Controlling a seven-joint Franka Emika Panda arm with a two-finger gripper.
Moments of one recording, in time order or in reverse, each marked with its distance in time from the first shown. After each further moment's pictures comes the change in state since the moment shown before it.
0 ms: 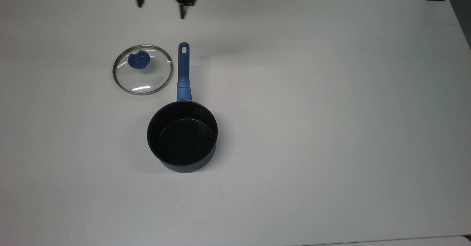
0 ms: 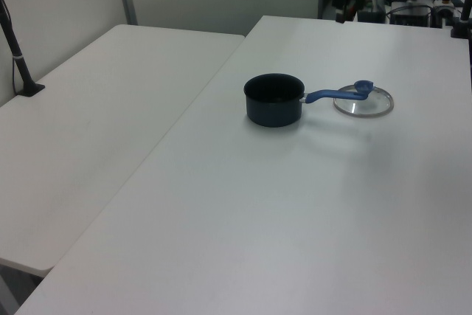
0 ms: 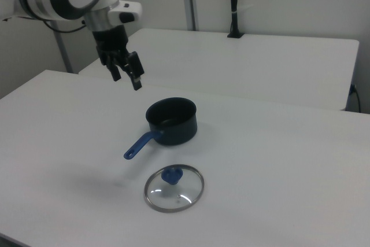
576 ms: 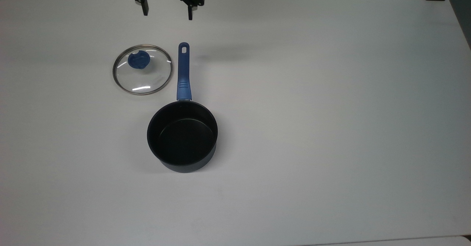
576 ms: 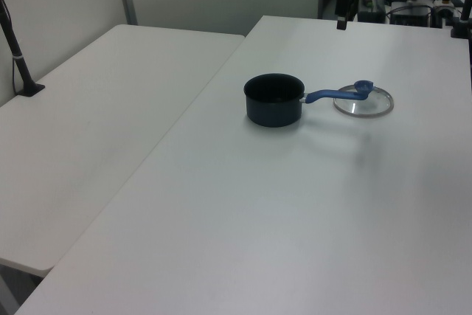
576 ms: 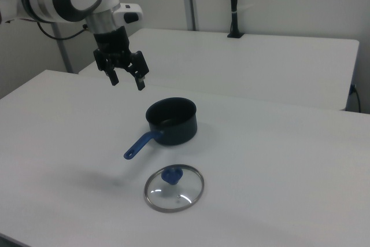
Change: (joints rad) arm 0.012 0.018 -0.013 0.005 -0.002 0.000 -0.235
